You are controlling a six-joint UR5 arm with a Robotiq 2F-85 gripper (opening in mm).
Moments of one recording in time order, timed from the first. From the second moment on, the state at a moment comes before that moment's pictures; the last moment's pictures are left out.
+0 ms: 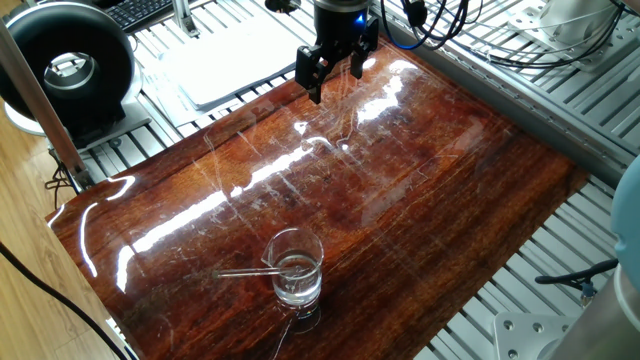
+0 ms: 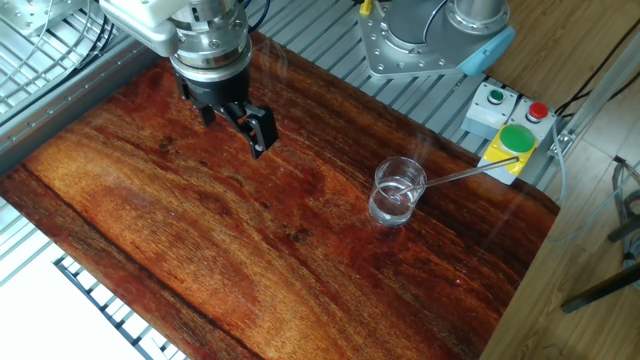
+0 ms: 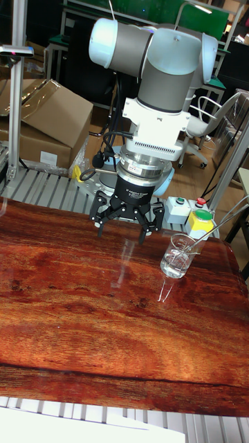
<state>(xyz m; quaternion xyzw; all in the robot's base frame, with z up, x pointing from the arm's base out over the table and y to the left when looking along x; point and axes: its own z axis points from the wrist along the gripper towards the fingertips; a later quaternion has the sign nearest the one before) 0.544 0.002 0.190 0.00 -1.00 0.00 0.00</state>
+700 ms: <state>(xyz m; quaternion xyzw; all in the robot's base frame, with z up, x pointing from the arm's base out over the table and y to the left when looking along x) 0.539 0.000 0.188 0.00 -1.00 0.01 0.01</state>
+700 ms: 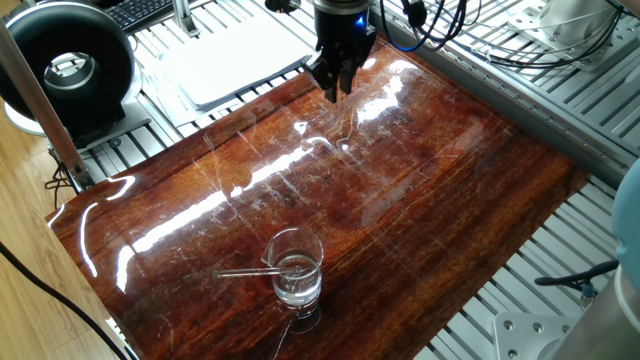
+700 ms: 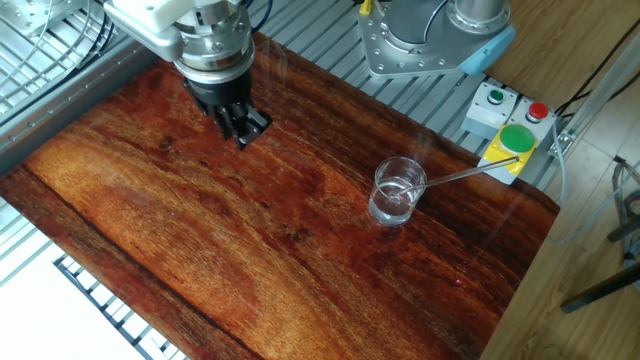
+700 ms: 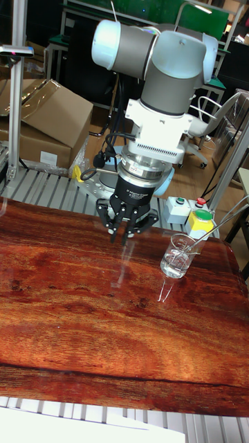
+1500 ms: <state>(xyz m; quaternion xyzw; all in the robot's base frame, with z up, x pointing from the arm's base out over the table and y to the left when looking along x) 0.539 0.000 0.187 0.00 -1.00 0.01 0.01</state>
